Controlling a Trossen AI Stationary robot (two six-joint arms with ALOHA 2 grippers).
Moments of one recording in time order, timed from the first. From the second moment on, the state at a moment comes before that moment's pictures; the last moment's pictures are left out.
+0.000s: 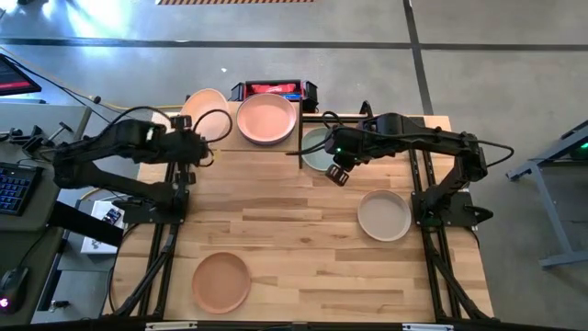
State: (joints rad) left arm 0.10 1.01 1.33 -1.51 -0.48 0.19; right arm -0.05 1.66 1.92 -1.44 0.29 0.46
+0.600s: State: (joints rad) left arm 0.38 1.16 1.33 -1.51 -0.41 0.42; right arm -0.05 1.66 1.92 -1.45 0.29 0.42
